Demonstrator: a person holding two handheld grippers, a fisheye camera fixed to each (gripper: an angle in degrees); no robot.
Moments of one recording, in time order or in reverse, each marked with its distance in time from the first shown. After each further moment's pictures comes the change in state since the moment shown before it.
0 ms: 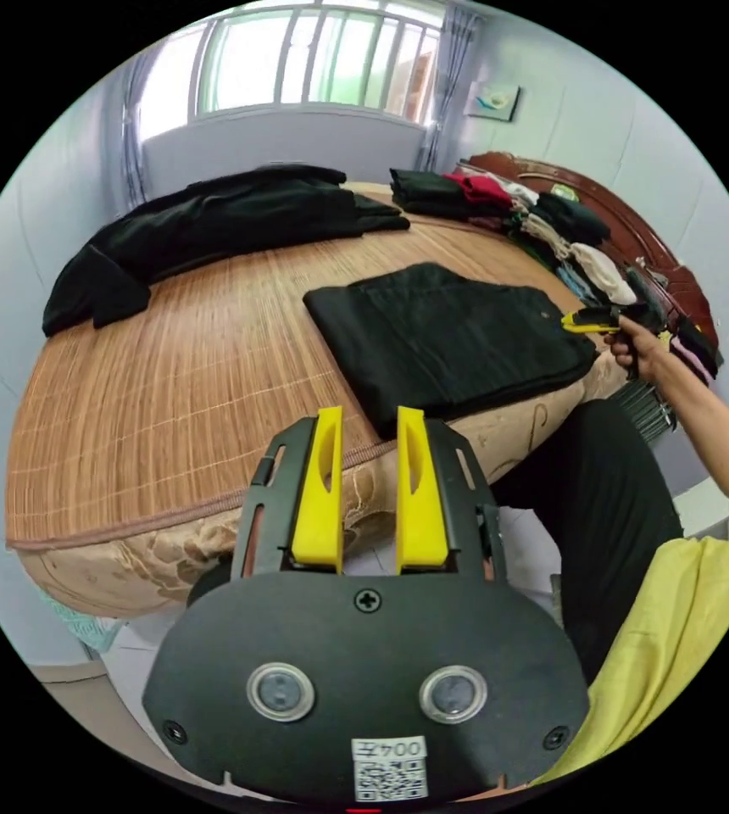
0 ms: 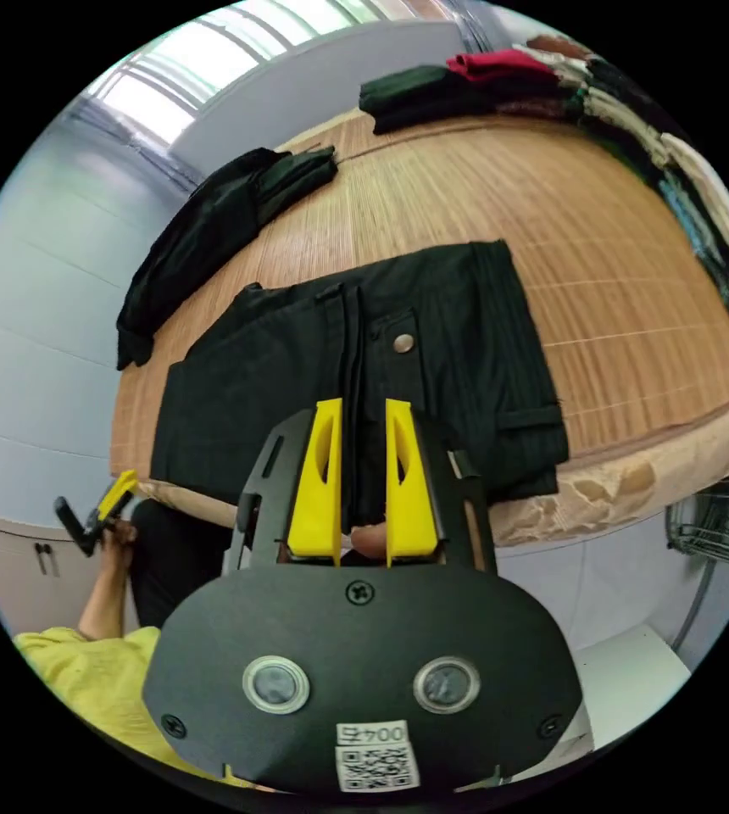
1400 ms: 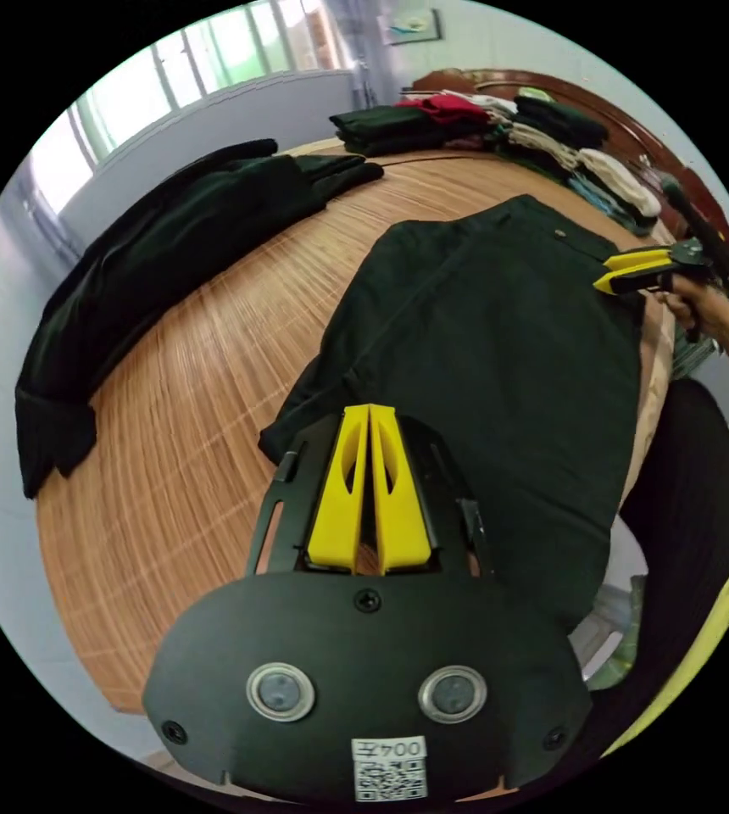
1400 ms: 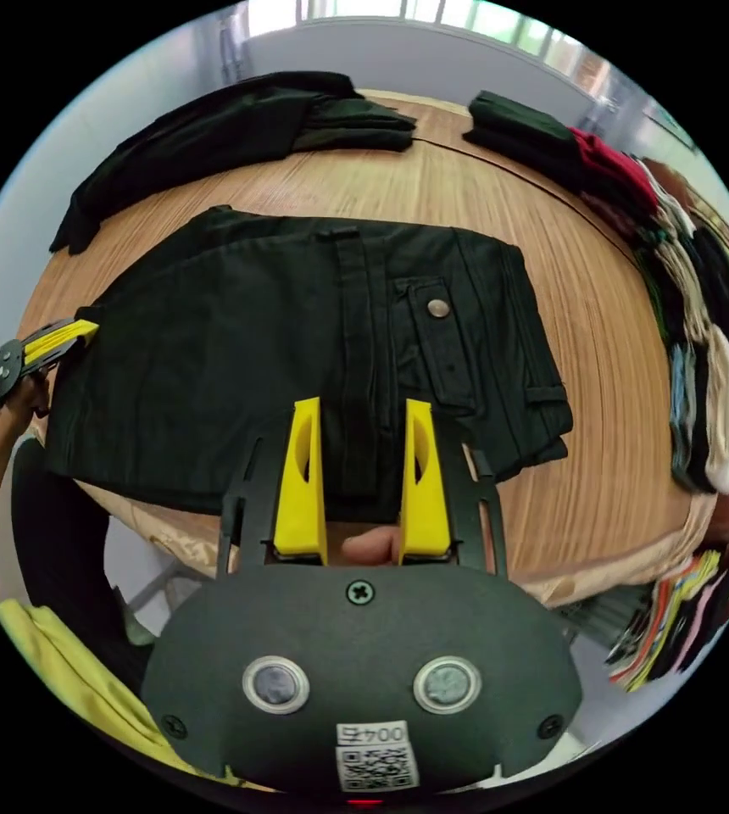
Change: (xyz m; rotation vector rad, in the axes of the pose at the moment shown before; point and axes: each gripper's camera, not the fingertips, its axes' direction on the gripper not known) left arm -0.023 -0.154 0.187 -0.166 -0.115 0.282; right arm -0.118 0.021 0.169 -0.062 0.393 -0.322
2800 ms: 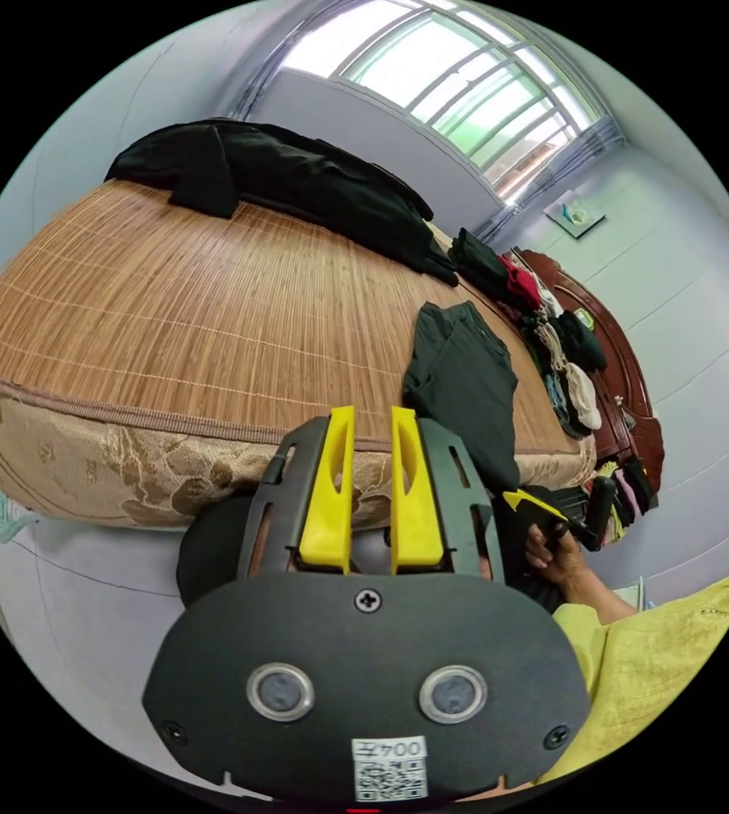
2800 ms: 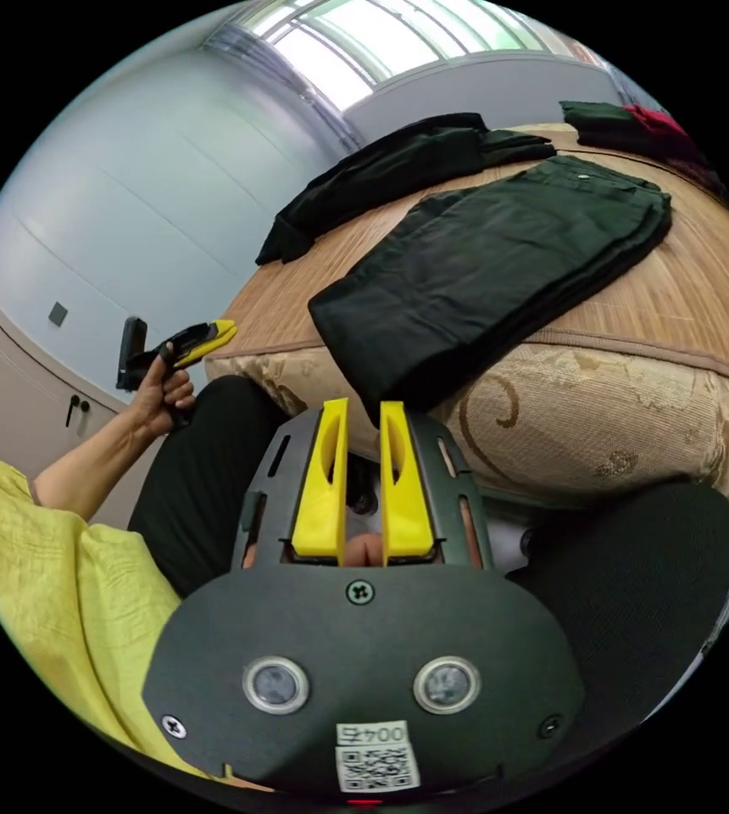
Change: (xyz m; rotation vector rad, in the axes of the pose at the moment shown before) left arm -0.138 0.328 -0.075 0.240 0.361 -0.689; right arm -0.083 0.182 0.107 0.259 -0.650 -0.041
